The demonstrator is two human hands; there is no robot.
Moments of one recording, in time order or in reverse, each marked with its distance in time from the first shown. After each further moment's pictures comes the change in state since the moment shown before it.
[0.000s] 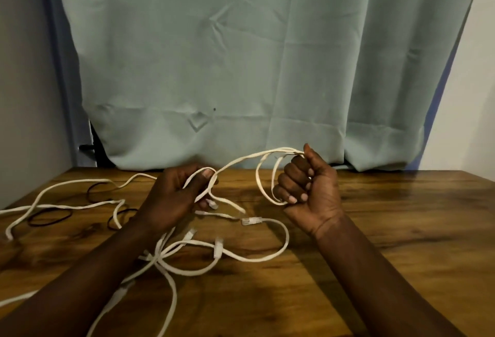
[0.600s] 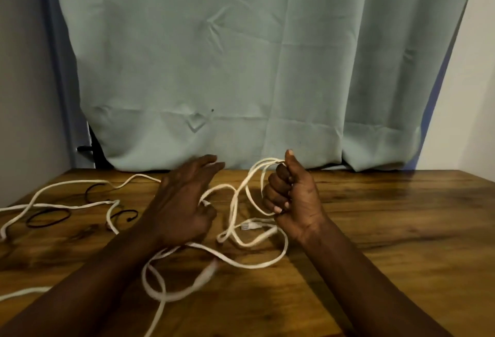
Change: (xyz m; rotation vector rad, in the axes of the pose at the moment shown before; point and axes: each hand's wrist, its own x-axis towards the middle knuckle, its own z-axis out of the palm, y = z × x) left_hand -0.009 0.008 0.001 0.882 -0.155 0.278; right_hand -0.001 0.019 0.003 -0.173 0.082 0.004
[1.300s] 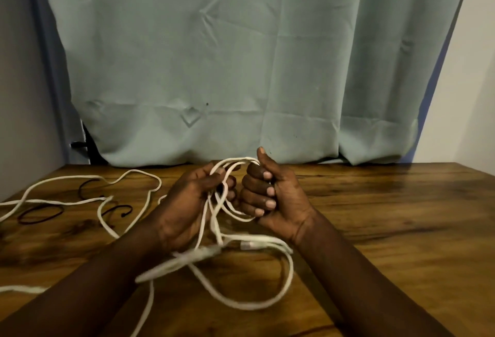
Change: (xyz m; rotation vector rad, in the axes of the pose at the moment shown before) left_hand 0.010 0.054 0.011 -1.613 -0.019 -0.451; right_hand 0.001 0.011 0.004 0.079 -0.304 0.285
